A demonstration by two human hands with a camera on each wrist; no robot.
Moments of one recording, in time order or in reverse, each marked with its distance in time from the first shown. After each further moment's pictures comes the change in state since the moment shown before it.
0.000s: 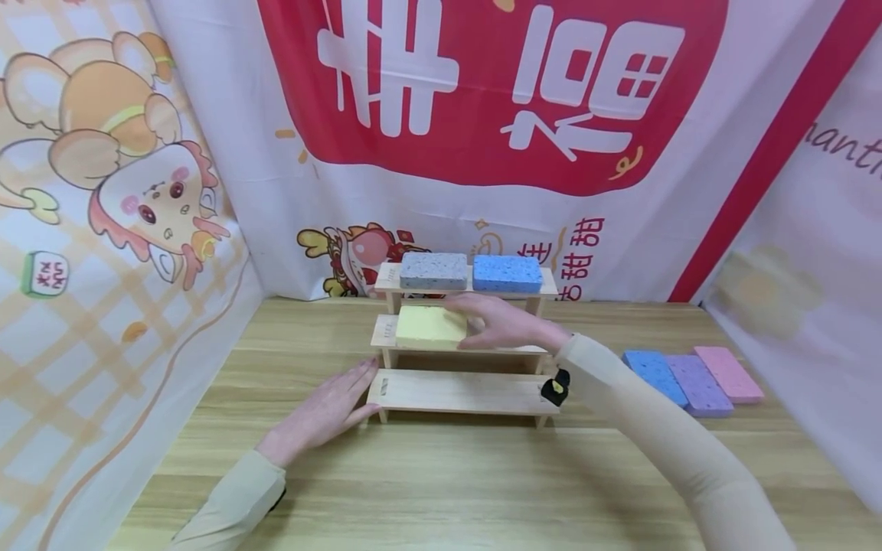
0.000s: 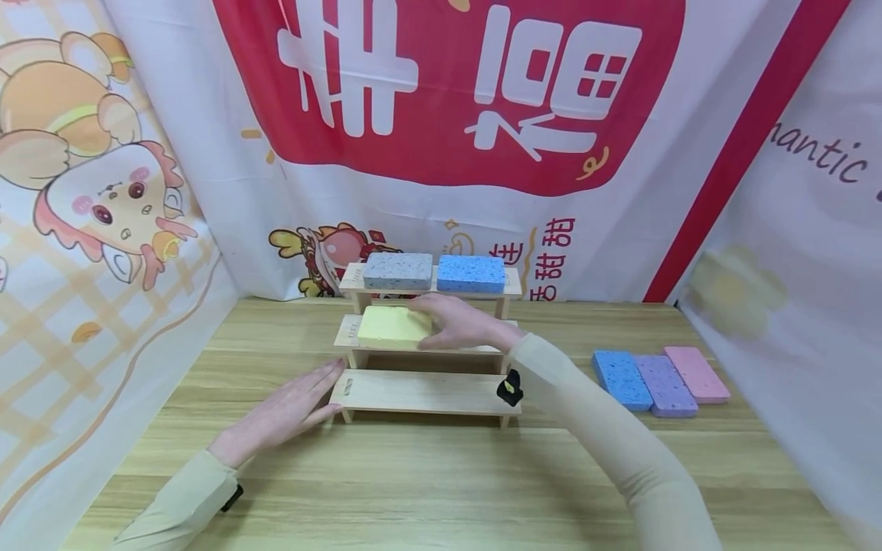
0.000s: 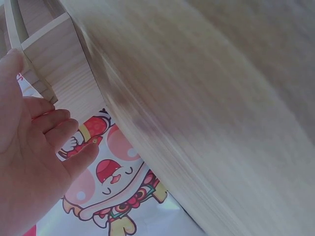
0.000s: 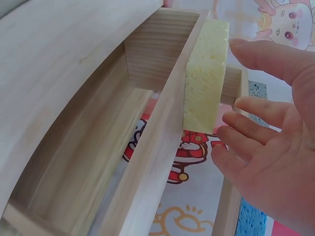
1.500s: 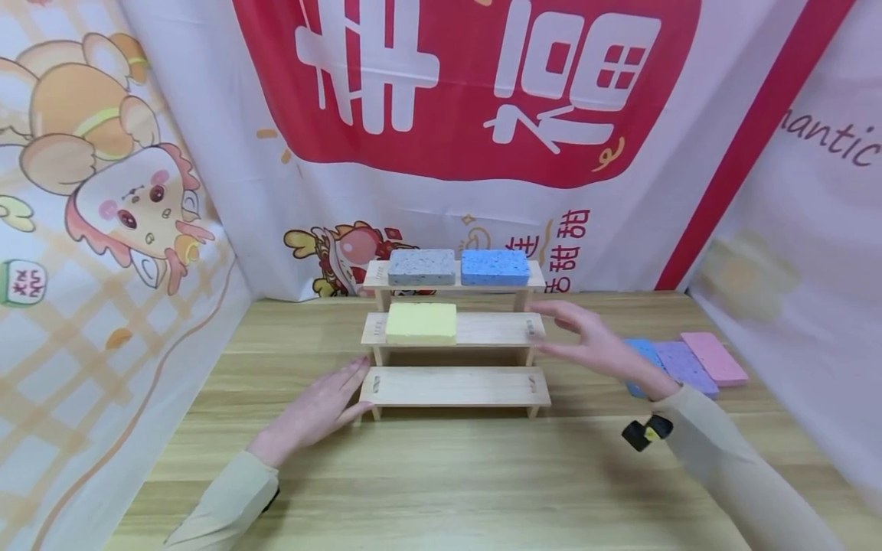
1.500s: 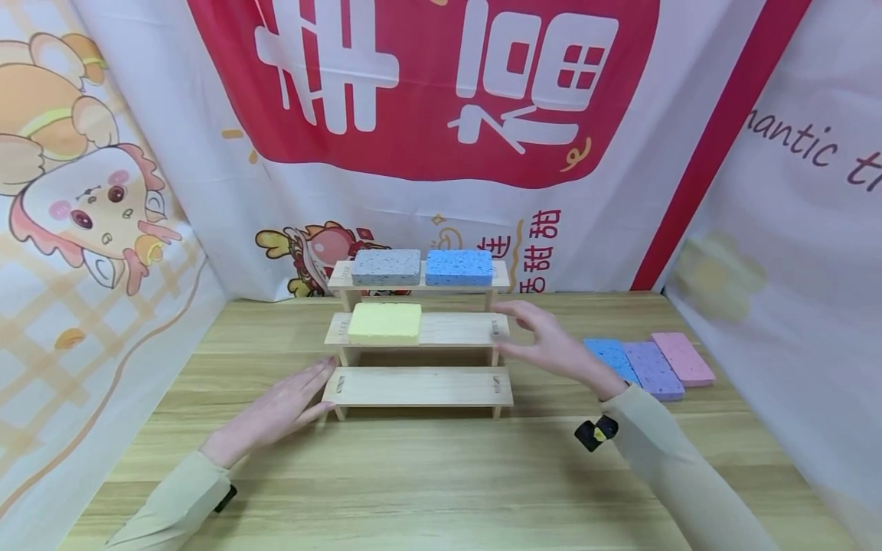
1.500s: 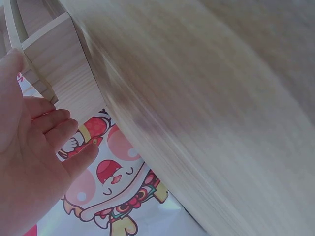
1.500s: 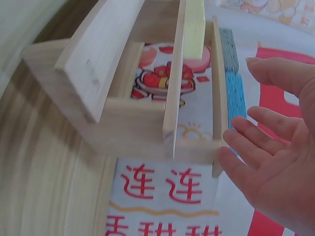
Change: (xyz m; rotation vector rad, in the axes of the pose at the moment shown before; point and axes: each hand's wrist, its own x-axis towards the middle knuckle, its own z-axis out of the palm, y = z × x) left_hand 0.003 -0.001 0.000 0.012 -0.011 0.011; right_hand -0.133 0.035 -0.007 0.229 0.342 0.158
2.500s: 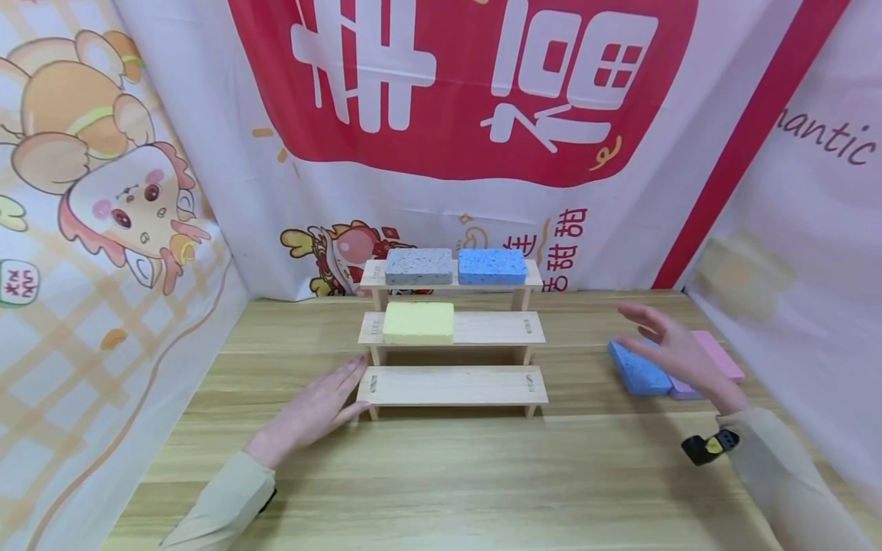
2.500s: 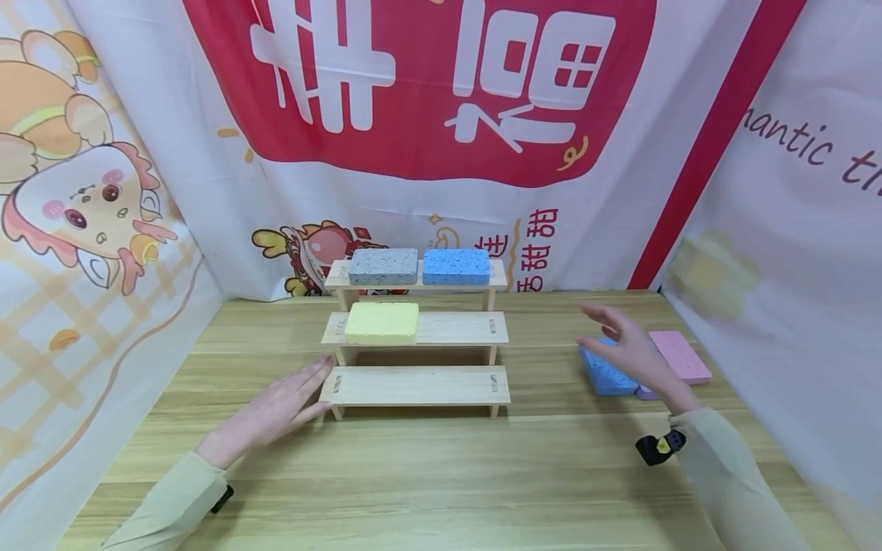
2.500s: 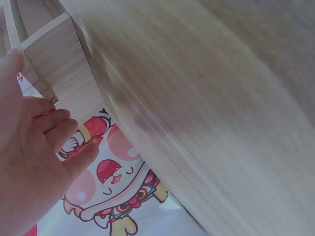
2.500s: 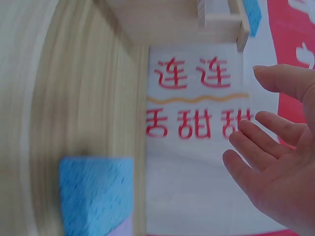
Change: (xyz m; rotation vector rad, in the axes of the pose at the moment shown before) left_hand 0.000 0.000 0.000 0.002 0.006 0.001; right_hand -0.076 0.063 -0.061 -0.046 0.134 0.297
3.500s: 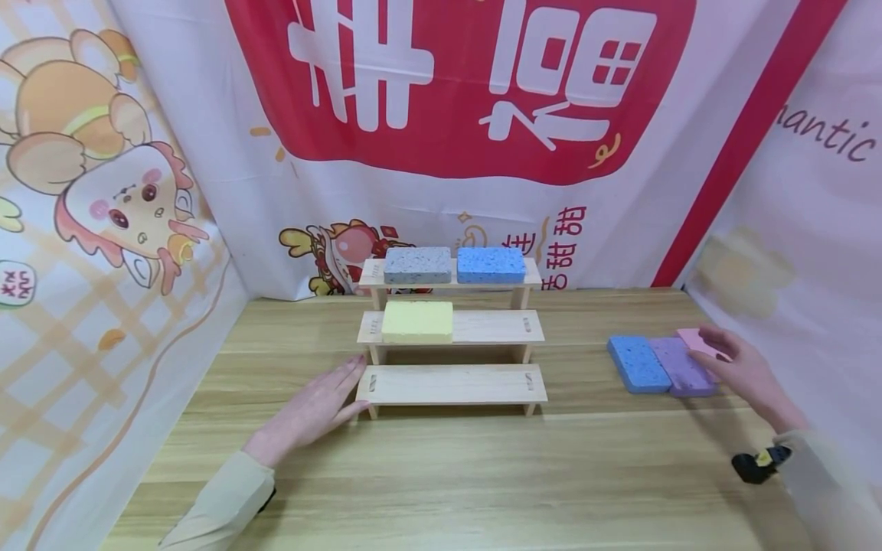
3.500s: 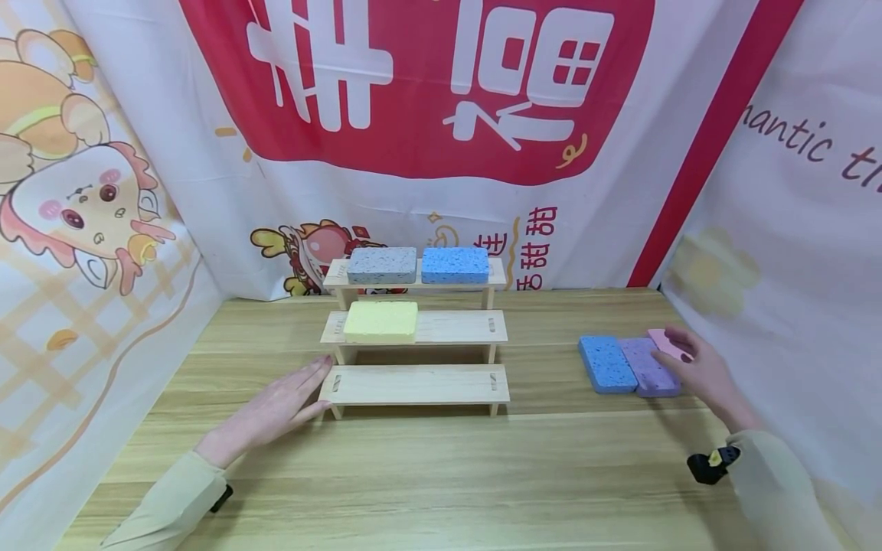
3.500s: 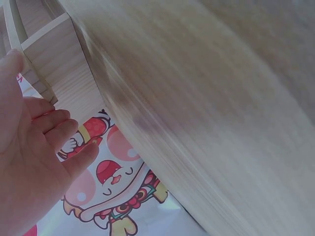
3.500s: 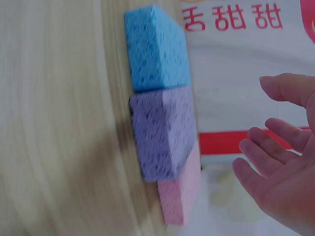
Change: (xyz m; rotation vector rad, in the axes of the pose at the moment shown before) left_hand -0.001 -0.001 0.000 -0.005 0.005 0.003; right_hand -0.045 0.106 -0.039 -0.057 0.208 0.118
